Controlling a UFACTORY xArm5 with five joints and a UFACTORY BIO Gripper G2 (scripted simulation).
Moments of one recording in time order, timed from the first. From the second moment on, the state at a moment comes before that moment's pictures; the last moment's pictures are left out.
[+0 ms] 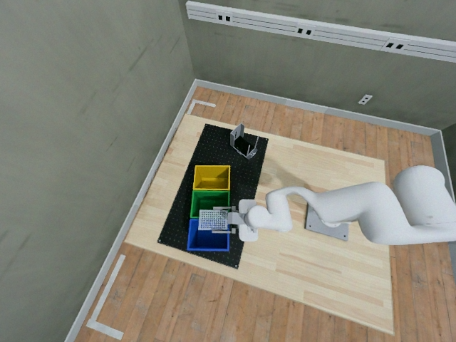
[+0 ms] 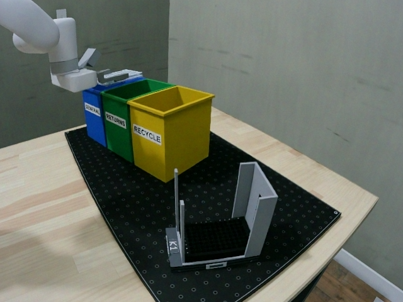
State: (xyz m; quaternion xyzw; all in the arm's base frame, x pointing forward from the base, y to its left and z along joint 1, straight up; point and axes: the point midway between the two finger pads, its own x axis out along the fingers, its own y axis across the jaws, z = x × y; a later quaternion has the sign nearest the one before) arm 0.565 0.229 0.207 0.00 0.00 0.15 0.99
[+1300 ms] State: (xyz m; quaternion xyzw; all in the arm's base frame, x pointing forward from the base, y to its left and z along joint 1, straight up) arm 0.566 0.293 0.204 0.00 0.00 0.15 0.99
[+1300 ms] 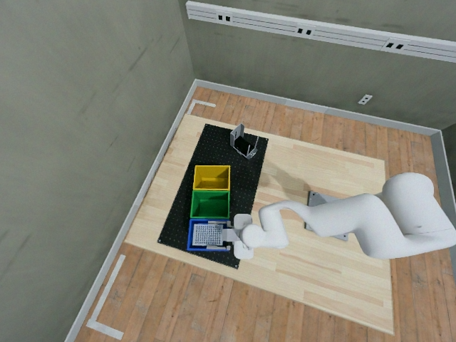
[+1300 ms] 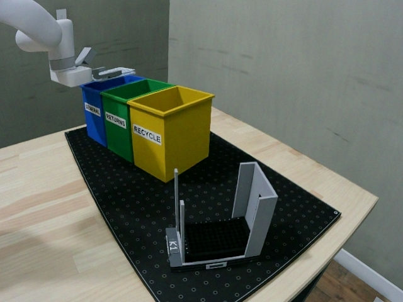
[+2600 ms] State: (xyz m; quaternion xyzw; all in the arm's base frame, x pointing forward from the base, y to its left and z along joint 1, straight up) arm 0.566 0.292 0.178 0.00 0.00 0.15 0.99
